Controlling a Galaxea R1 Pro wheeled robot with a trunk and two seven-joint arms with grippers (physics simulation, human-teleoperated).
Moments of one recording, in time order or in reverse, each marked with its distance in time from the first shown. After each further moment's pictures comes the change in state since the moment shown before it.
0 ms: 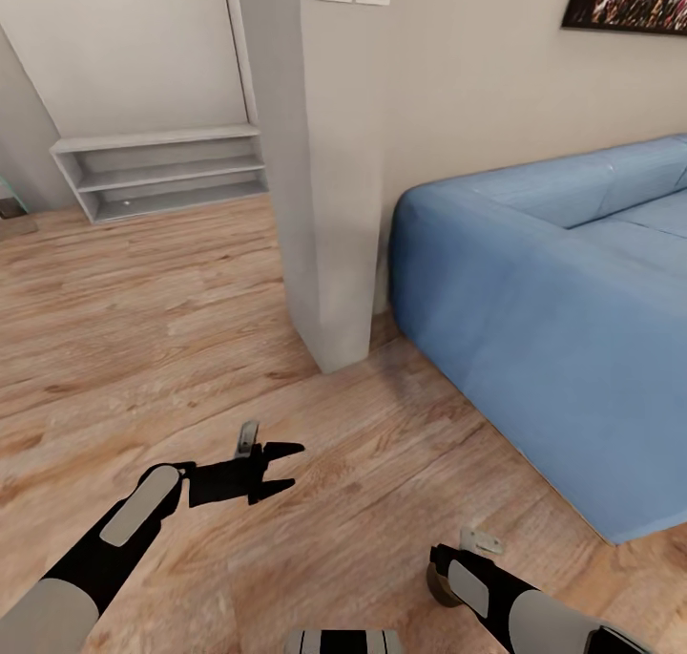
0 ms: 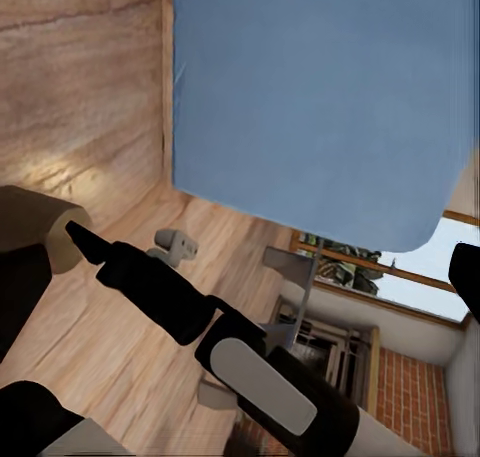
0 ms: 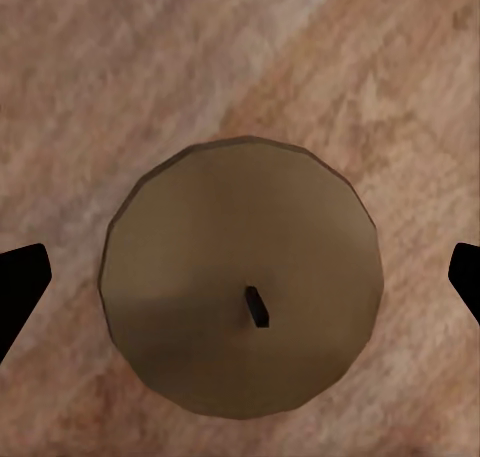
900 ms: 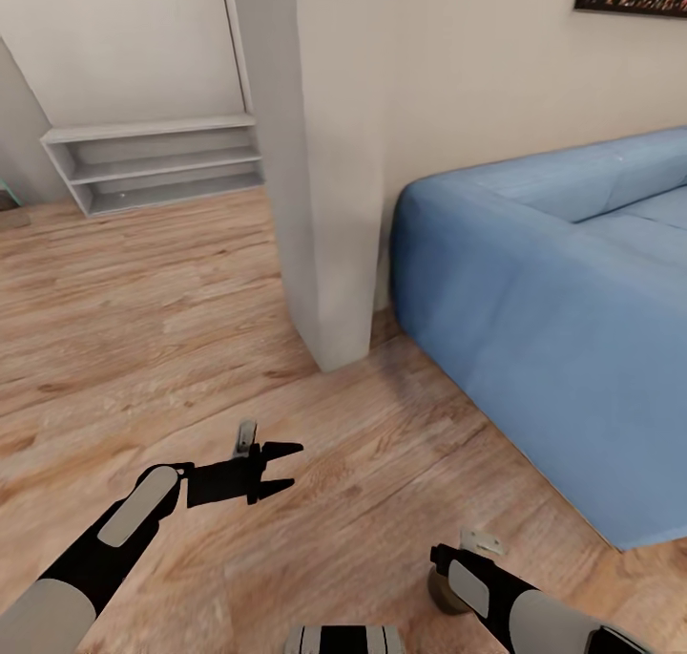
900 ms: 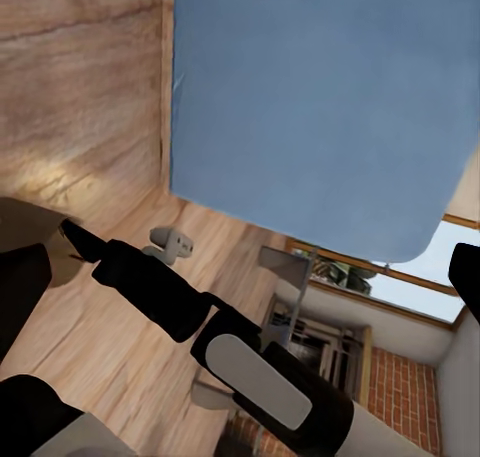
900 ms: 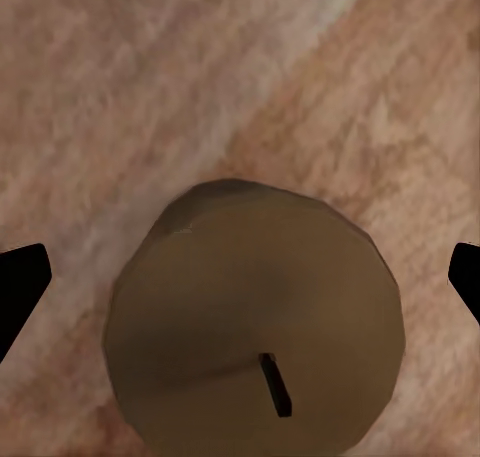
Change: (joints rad) left arm 0.000 0.010 -0.010 0.000 0.003 0.000 -0.025; right arm 0.000 -0.001 0.000 0.000 0.001 -0.001 0.001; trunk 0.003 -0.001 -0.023
